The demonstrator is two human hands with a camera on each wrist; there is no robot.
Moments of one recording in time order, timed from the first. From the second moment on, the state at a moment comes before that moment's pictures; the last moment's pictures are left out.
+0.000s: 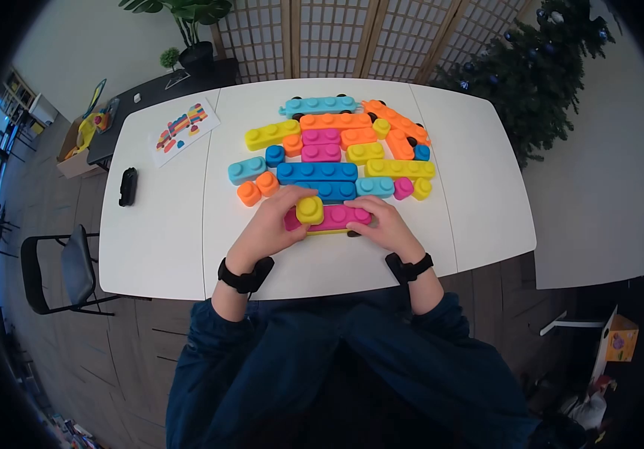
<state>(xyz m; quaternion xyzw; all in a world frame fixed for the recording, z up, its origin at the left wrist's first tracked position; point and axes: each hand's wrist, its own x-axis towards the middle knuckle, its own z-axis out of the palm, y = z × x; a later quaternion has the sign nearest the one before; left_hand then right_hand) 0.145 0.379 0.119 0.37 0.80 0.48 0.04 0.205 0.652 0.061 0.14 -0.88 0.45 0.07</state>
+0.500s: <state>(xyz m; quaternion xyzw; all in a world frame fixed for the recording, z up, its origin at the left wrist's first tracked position) 0.147 0.383 0.106 0.33 0.81 0.47 0.08 0.203 0.652 0.057 0.15 -0.88 0.45 0.07</state>
